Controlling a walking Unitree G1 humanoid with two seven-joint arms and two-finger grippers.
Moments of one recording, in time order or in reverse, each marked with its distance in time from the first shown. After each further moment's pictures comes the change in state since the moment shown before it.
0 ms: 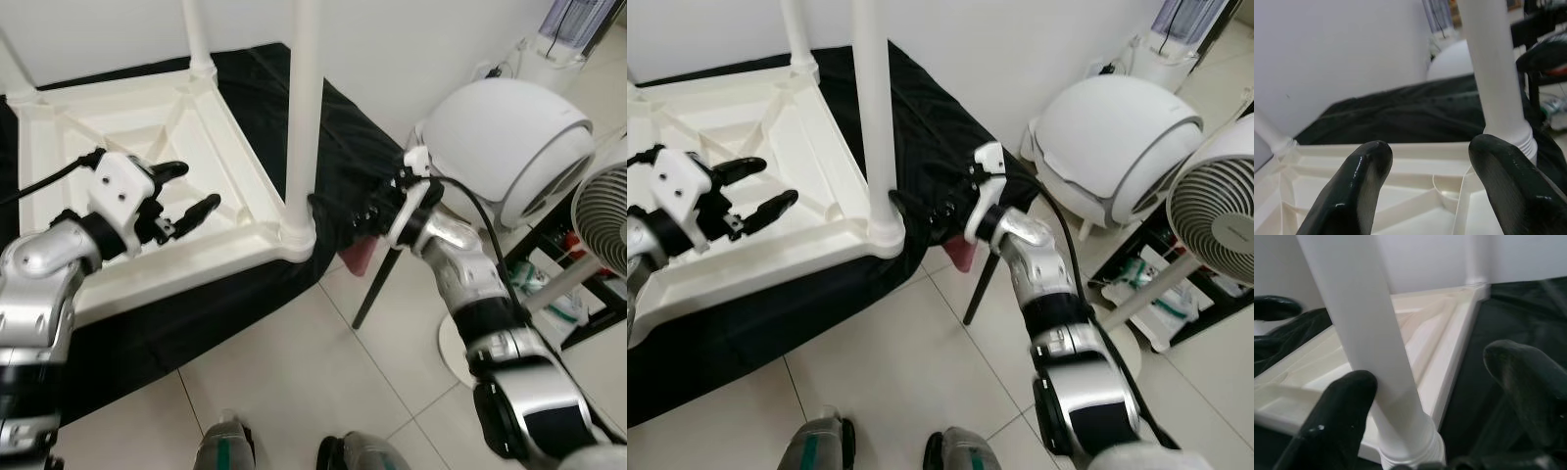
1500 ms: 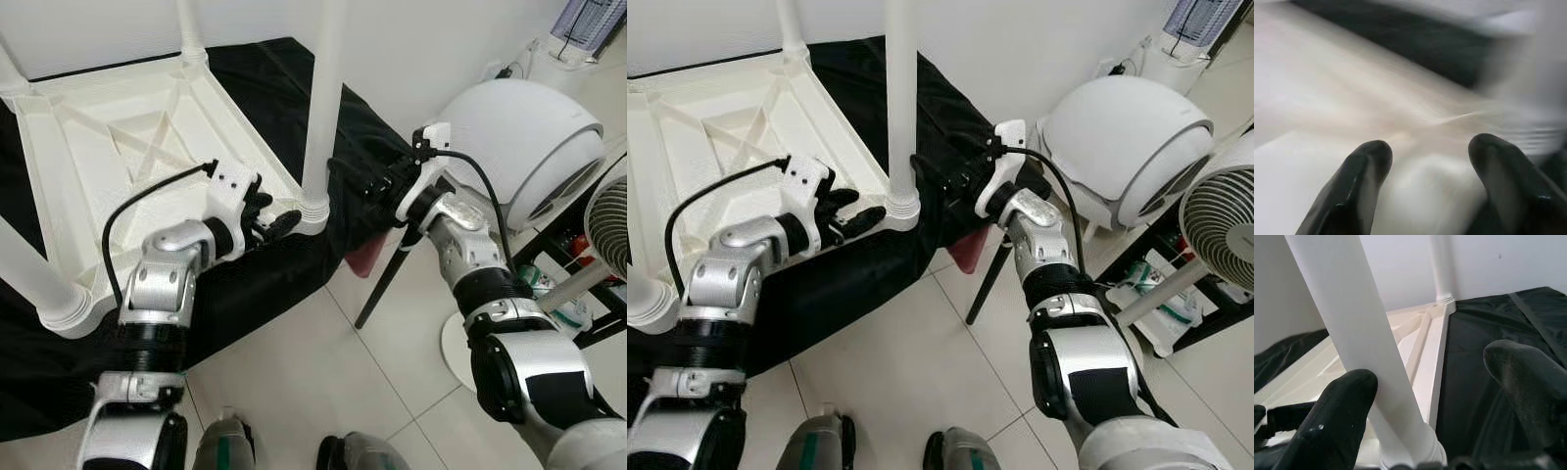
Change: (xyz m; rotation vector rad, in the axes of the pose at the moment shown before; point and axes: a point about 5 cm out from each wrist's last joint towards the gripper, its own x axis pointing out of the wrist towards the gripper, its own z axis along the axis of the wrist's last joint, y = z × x) left arm 0.059 -0.063 -0.046 -0.474 0.272 0.386; right arm 0.006 -0.002 -0.003 0.040 -0.072 -0.041
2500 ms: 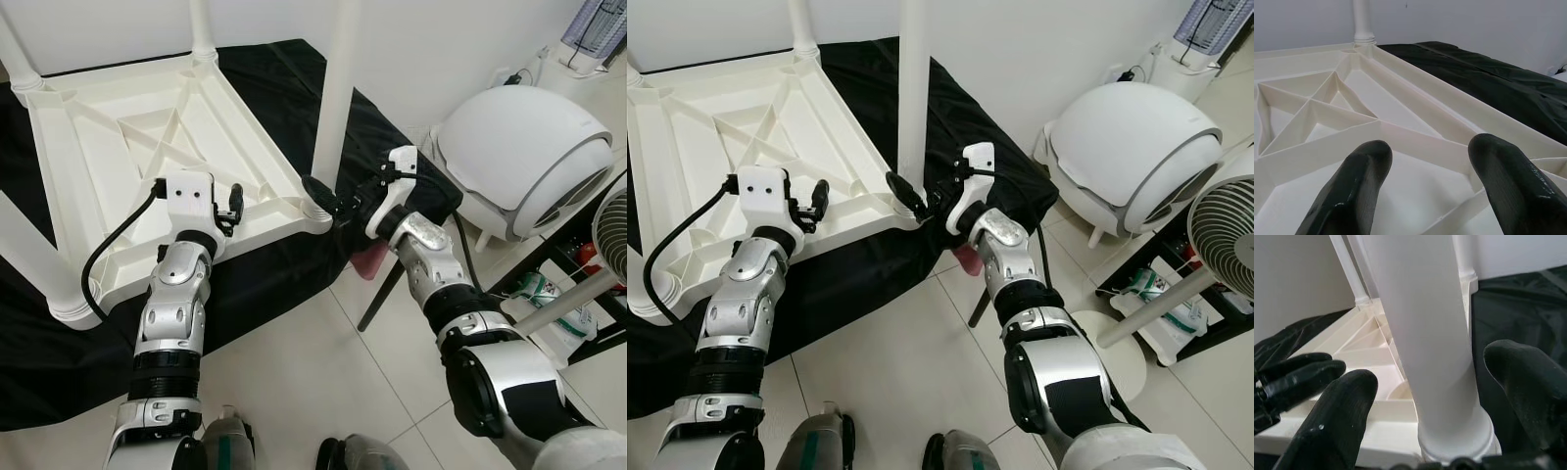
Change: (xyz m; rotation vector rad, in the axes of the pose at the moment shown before) left arm -0.003 0.016 -0.003 -0.047 -0.216 0.175; right arm -0.003 0.013 -0.027 0.008 0.056 0.005
